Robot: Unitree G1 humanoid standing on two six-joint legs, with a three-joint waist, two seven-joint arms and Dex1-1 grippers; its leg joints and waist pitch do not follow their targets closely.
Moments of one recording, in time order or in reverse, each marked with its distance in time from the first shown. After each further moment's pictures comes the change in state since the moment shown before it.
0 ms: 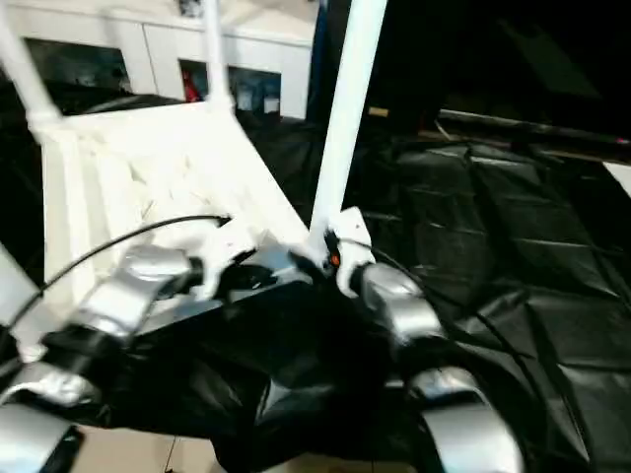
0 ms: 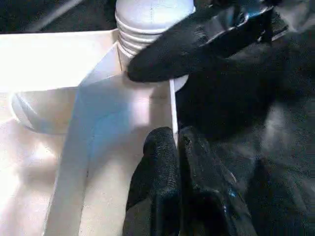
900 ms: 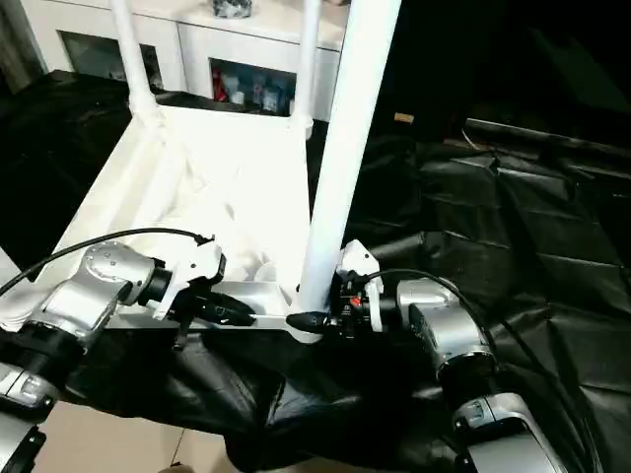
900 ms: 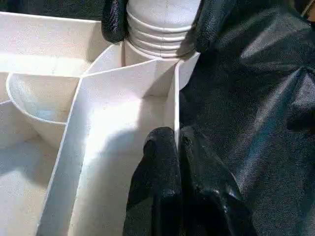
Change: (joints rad) left arm -0.003 0.117 -0.040 0.046 -0.060 -0.127 -0.341; right arm 0.108 -0.155 0.097 -0.222 0.083 0.147 0.521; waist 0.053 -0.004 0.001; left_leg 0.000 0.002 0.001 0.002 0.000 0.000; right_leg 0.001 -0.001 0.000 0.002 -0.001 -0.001
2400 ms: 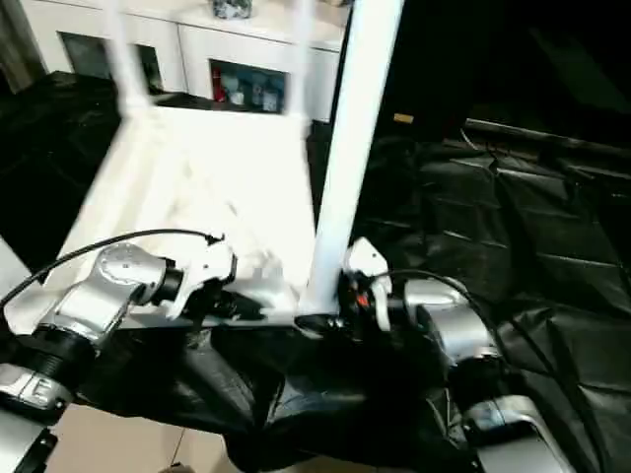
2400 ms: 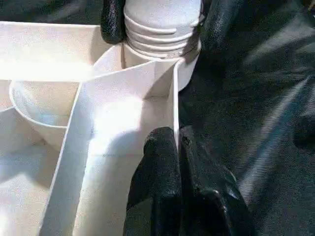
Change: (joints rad) left arm 0.003 -0.032 0.001 0.000 0.028 -0.043 0.013; right arm 0.020 -0.039 0.013 -0.030 -0.004 -0.016 0.015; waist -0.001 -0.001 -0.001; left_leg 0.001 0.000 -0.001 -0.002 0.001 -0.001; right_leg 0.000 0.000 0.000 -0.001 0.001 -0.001
